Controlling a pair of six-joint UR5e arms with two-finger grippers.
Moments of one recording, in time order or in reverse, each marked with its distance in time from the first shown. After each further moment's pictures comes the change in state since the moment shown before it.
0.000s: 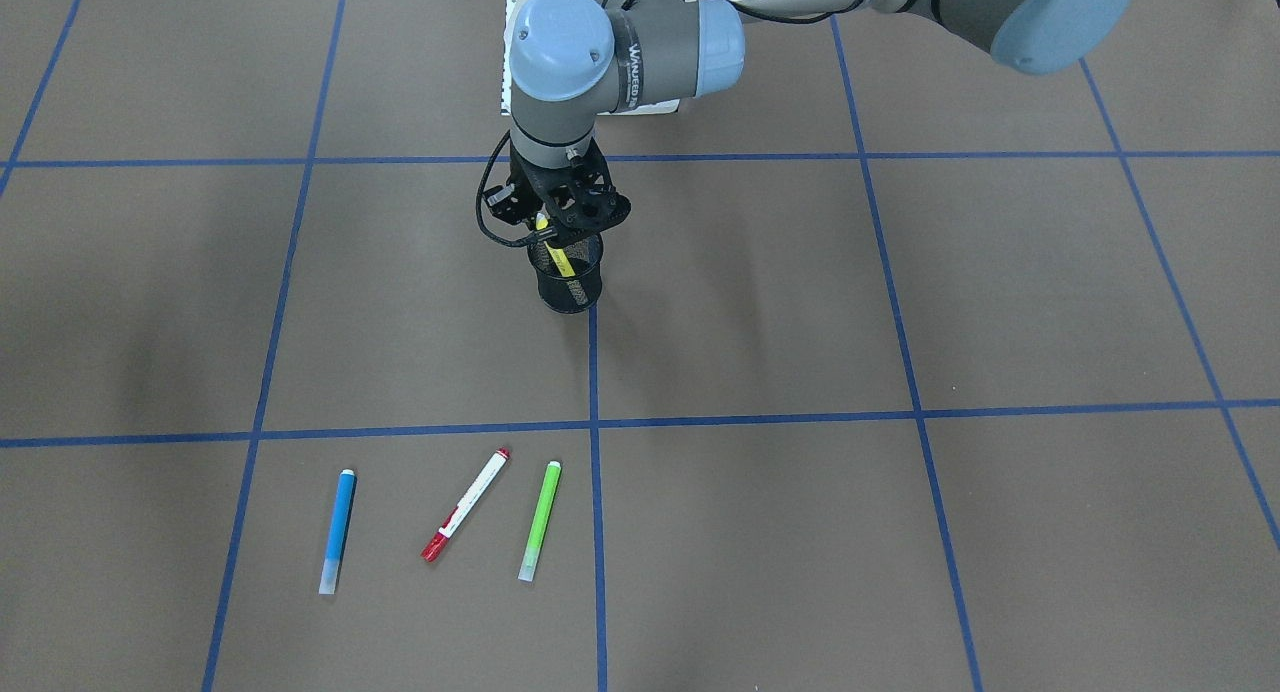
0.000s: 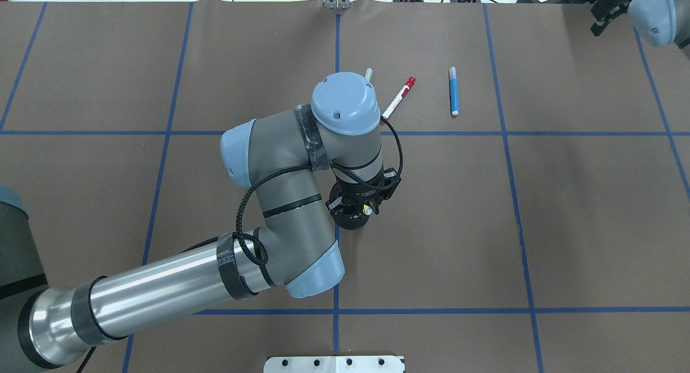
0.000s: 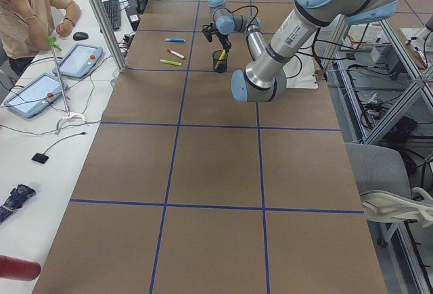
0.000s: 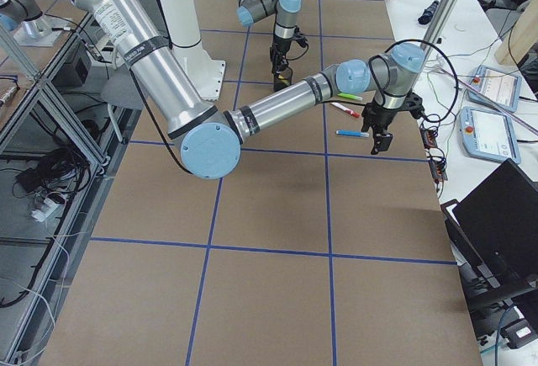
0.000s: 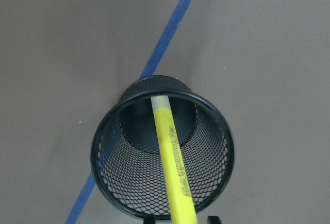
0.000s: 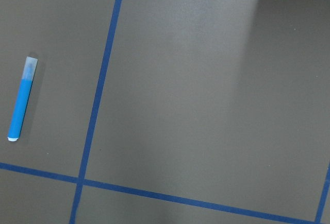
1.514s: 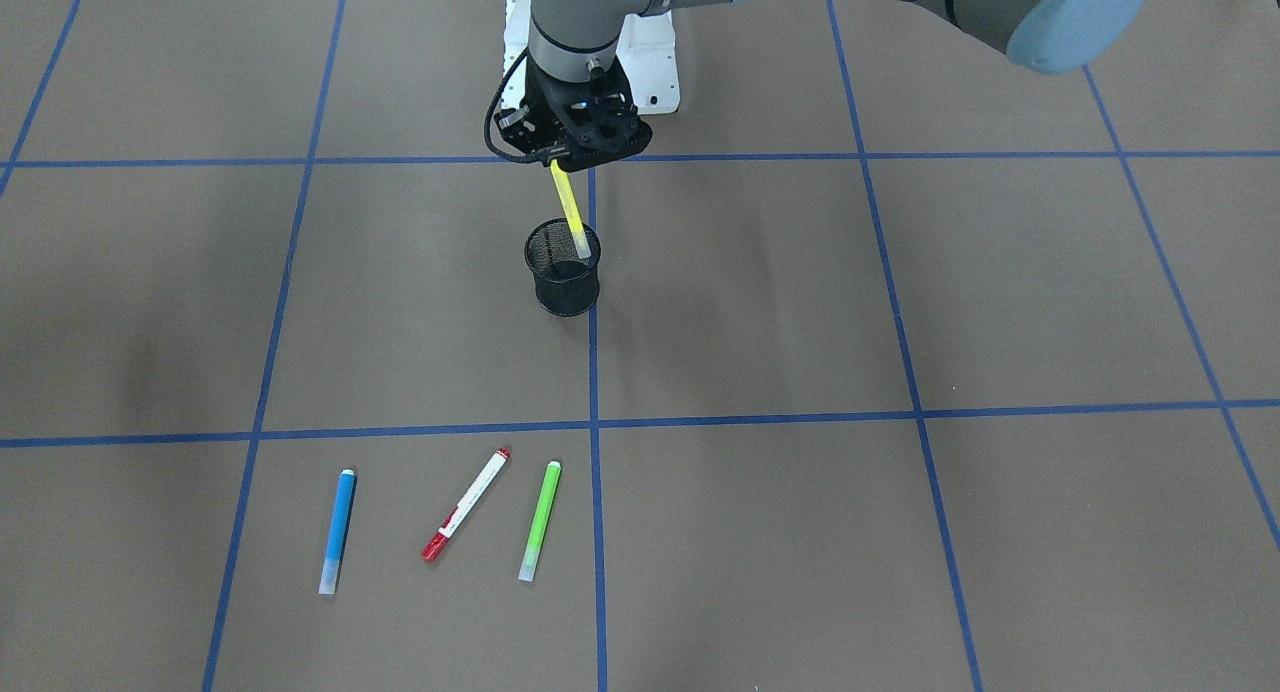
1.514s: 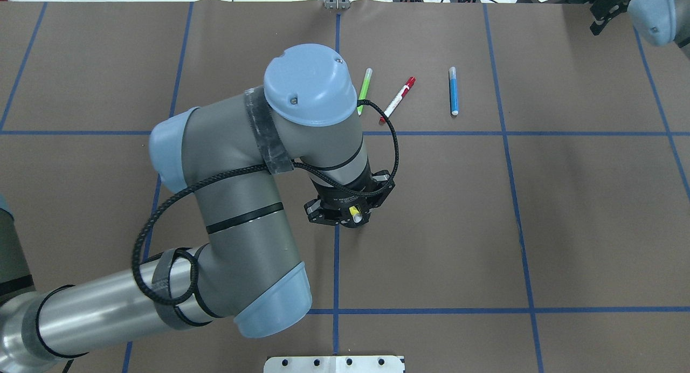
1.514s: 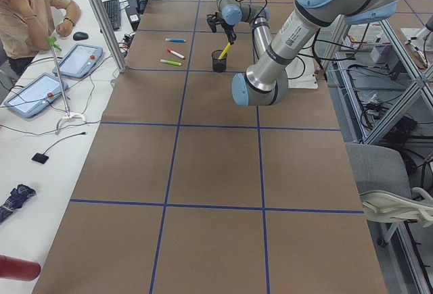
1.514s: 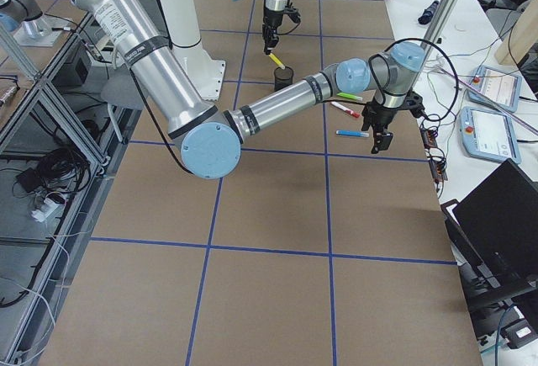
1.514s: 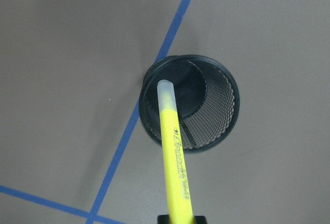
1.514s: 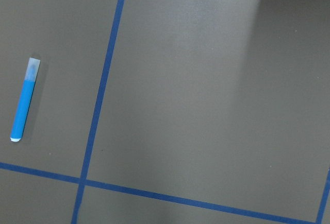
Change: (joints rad) left arm -0.012 0.045 -0.332 0.236 -0.006 0.091; right arm 0.000 0.002 0.003 0.000 0.001 0.000
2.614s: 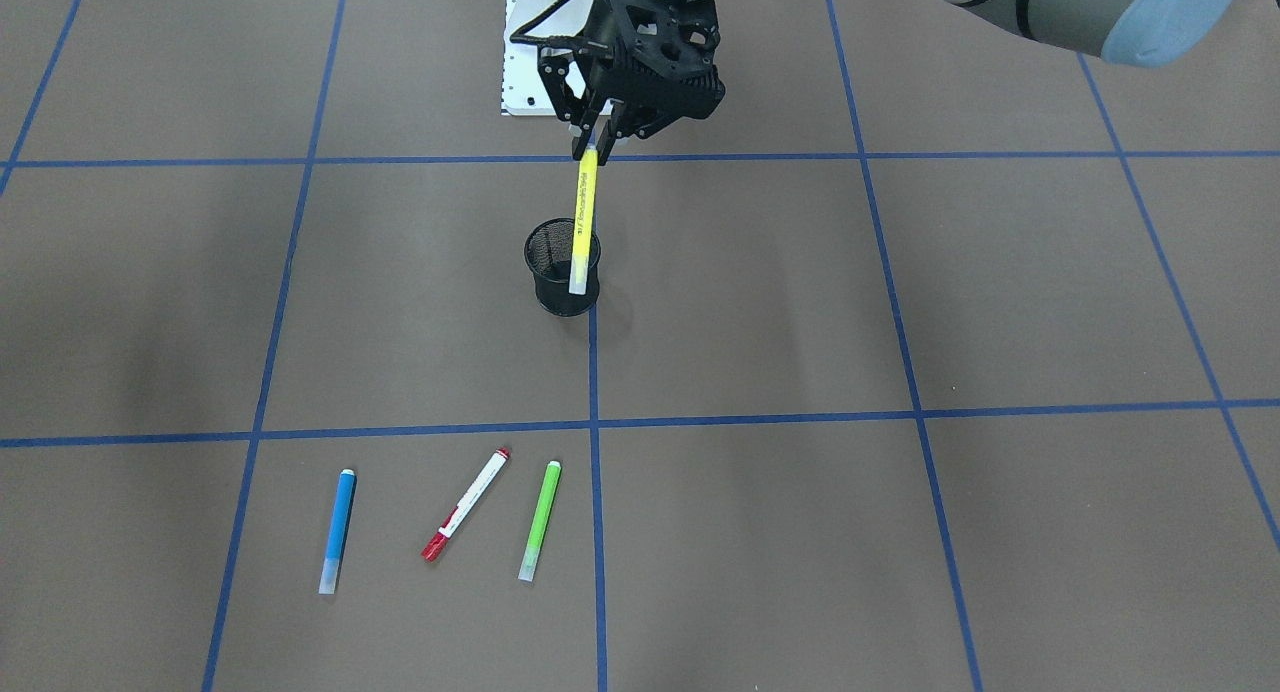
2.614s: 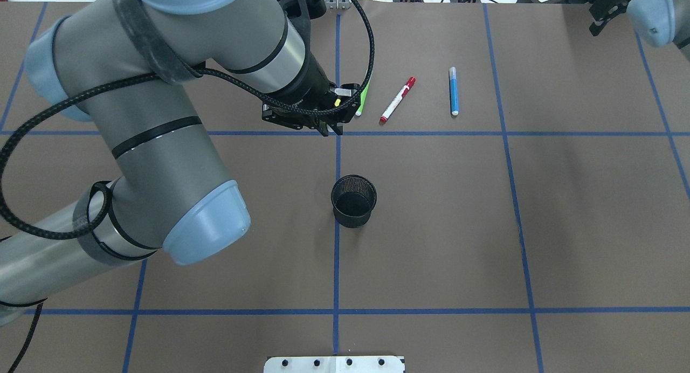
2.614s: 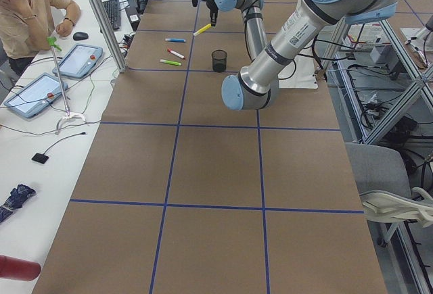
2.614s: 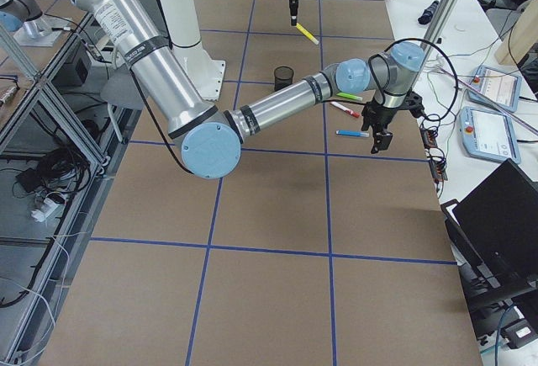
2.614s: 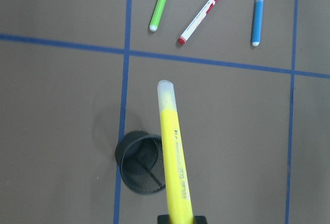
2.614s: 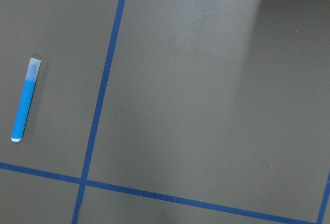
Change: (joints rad) left arm -0.194 0.046 -0.073 -0.147 0.033 0.442; right arm -0.003 0.000 -0.001 0.002 0.000 0.005
